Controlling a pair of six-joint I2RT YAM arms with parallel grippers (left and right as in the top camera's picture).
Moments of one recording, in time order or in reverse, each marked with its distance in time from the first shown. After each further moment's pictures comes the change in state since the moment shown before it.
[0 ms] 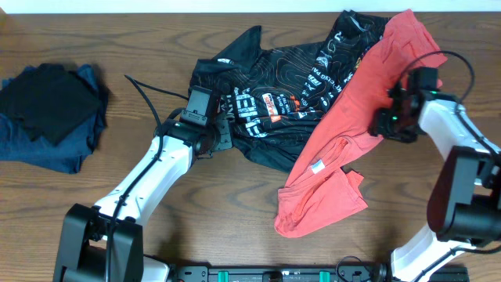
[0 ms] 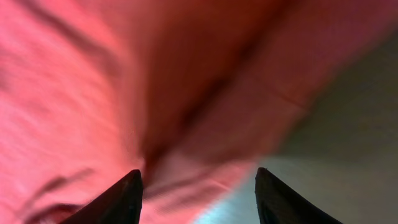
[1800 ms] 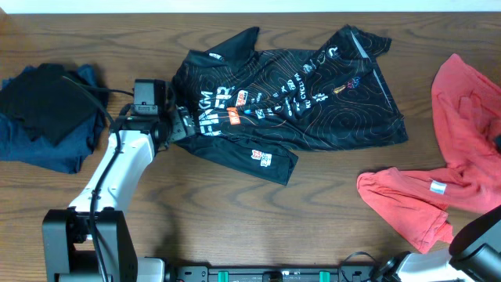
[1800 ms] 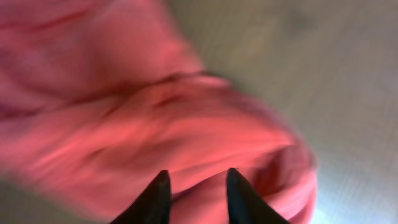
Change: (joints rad) left arm 0.299 0.000 0.004 -0.018 -0.106 0.129; right arm -0.583 -0.204 0.120 -0.112 0.350 0.243
